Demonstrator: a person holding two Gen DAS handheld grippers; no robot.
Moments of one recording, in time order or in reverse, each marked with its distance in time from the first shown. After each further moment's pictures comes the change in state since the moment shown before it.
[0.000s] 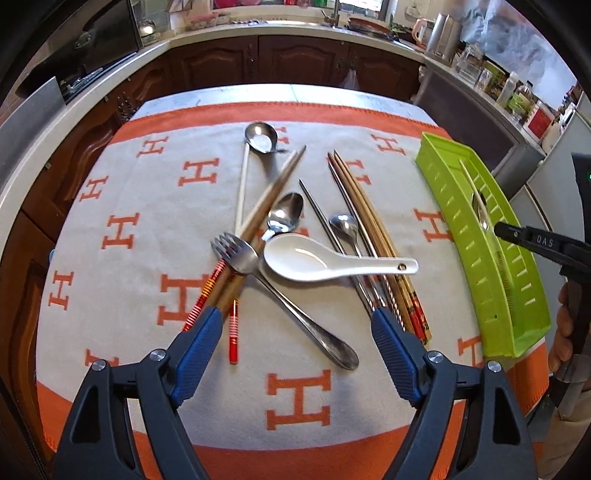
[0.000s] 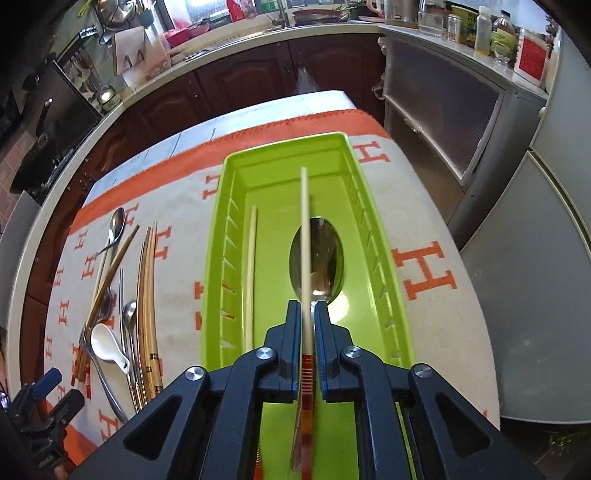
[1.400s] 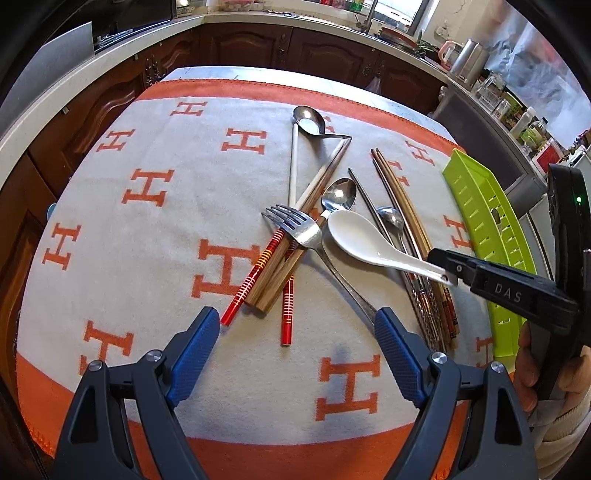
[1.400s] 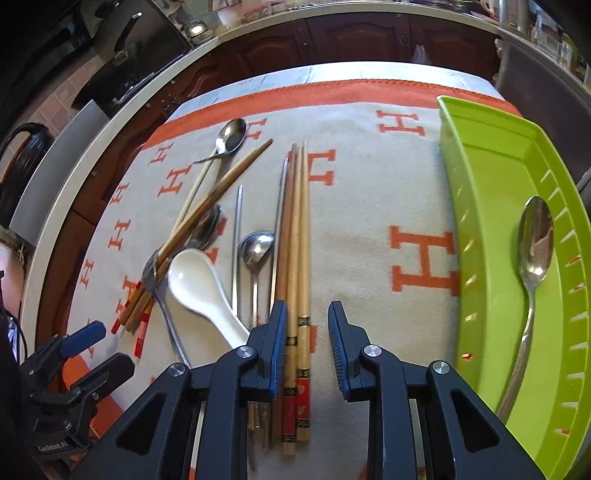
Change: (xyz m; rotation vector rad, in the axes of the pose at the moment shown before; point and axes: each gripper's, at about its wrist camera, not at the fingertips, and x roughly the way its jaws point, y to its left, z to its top) left arm 0.007 0.059 -0.020 -0.135 -0.008 -0.065; right arm 0.041 0.139 -0.043 -0.249 0.130 0.235
